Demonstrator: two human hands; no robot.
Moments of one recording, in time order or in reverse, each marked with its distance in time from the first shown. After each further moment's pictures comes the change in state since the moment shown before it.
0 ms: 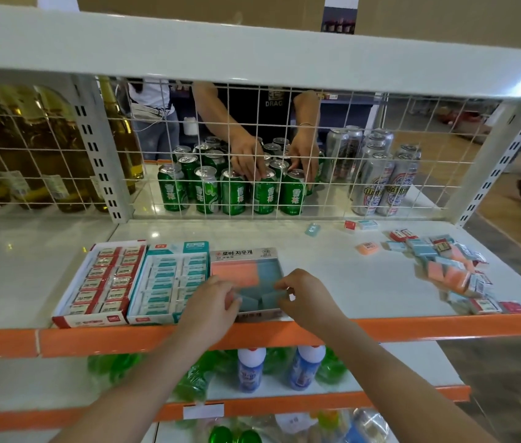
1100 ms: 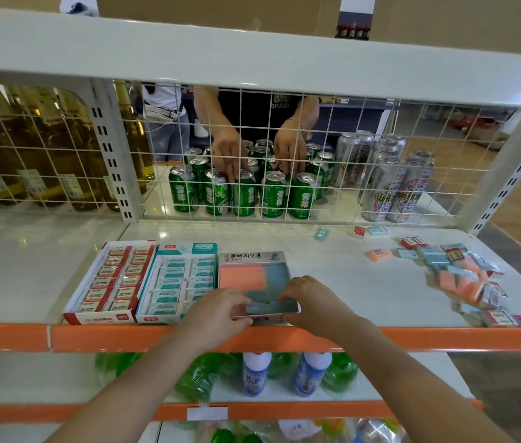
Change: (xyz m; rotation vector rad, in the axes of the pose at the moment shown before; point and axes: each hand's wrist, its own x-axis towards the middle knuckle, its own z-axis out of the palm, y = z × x) left_hand -0.004 0.000 -0.013 0.094 -0.187 0.102; right_hand 0.007 0.007 -0.006 -0.282 -0.146 -0.259
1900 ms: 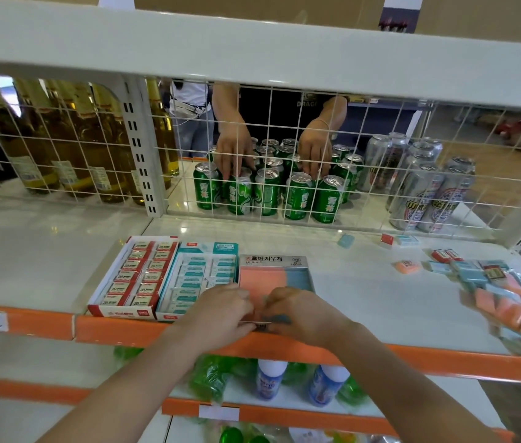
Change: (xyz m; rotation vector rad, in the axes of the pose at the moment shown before) left_hand 0.004 -0.020 -0.014 0.398 -0.051 0.208; right_hand 0.030 -0.027 0.010 0.074 -0.126 -0.298
